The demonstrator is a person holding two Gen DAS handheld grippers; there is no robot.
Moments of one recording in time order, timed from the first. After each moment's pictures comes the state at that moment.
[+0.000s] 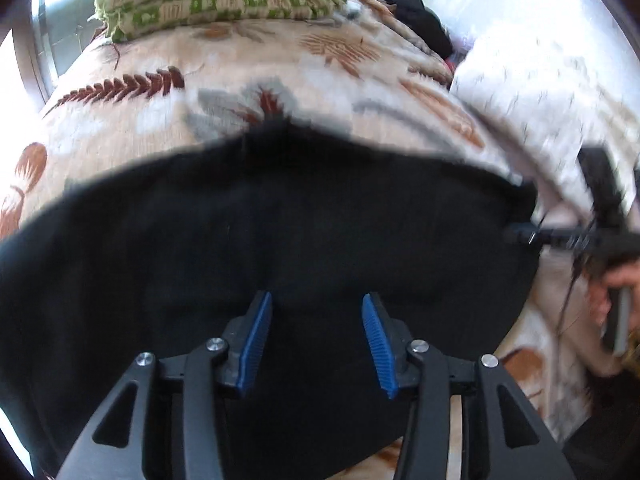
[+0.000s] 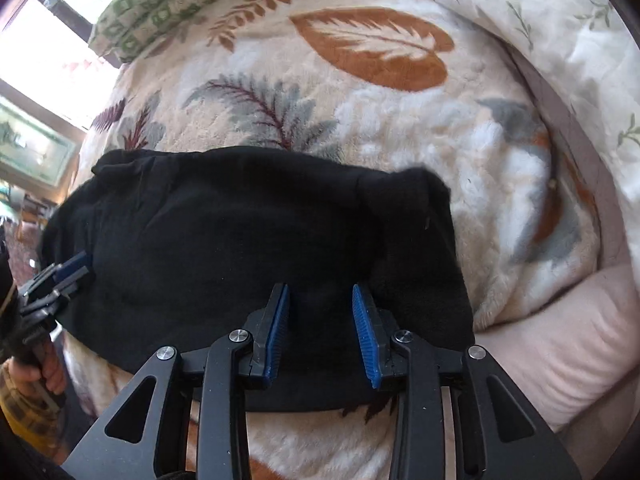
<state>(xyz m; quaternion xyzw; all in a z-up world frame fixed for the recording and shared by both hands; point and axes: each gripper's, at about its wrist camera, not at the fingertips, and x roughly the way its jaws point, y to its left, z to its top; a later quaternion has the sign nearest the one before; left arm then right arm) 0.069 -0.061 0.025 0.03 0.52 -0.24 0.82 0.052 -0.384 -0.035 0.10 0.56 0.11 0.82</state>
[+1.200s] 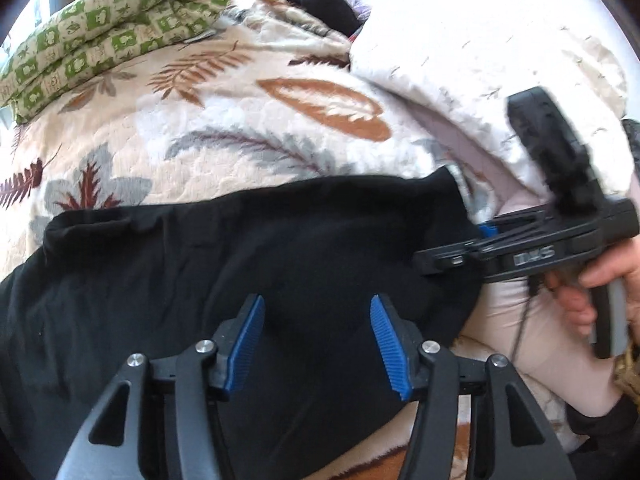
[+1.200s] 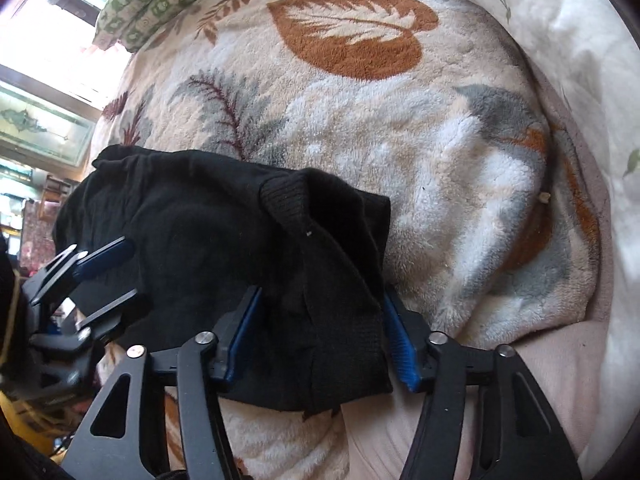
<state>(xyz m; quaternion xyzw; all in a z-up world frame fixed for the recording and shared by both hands) 0.058 -0.215 0.039 0.08 0.52 -0.29 0.80 0.075 -0.432 -0.043 0.12 0.60 0.18 0.77</state>
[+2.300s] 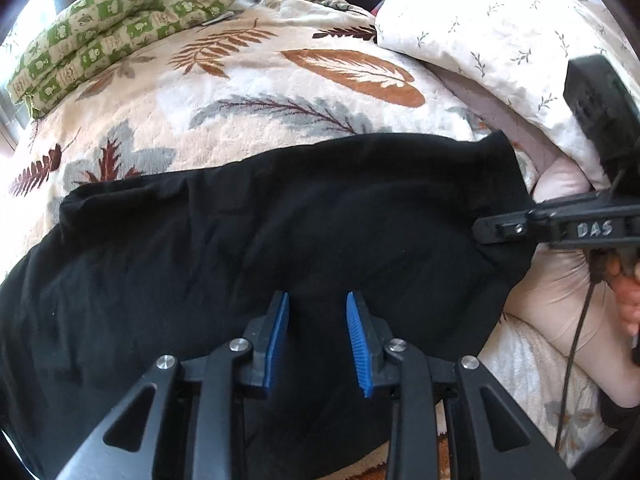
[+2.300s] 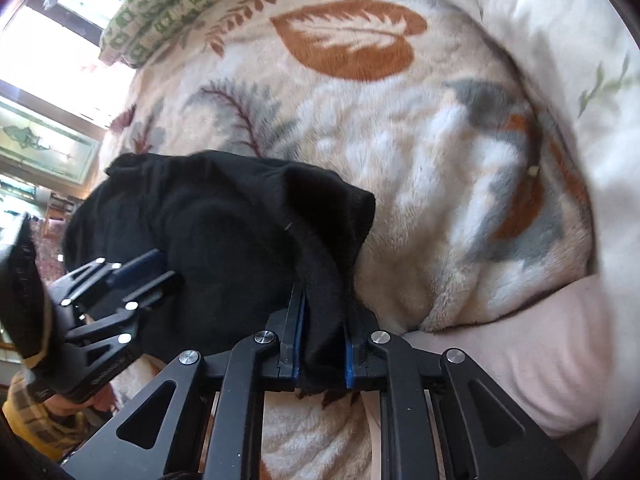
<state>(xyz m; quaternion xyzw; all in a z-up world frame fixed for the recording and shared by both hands) 0.057 -0.211 0.022 0.12 0.53 -0.25 0.80 0.054 -0.430 -0.039 0.14 0.58 0.16 0.79</state>
